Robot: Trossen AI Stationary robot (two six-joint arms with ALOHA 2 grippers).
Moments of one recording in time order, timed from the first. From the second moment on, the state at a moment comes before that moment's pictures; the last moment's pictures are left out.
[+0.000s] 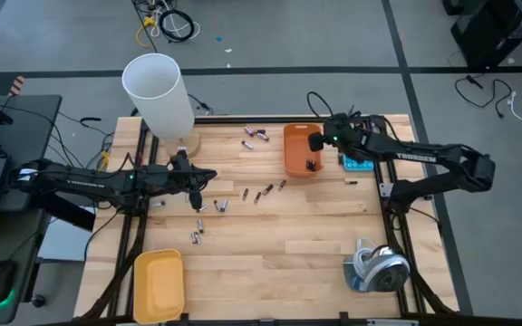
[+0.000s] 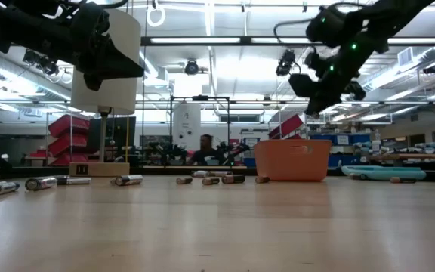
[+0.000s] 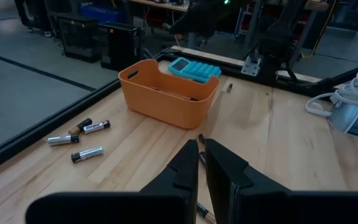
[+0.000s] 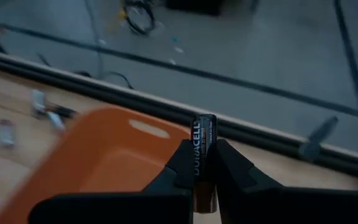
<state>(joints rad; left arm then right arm) -0.02 0.73 0.34 0.17 -0.38 -0.22 -0.46 1.21 0.74 -0.25 0.63 0.49</state>
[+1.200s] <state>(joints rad) -0.02 0.73 0.34 0.16 -0.38 -0.22 -0.30 1.45 0.74 -0.08 0.42 0.63</state>
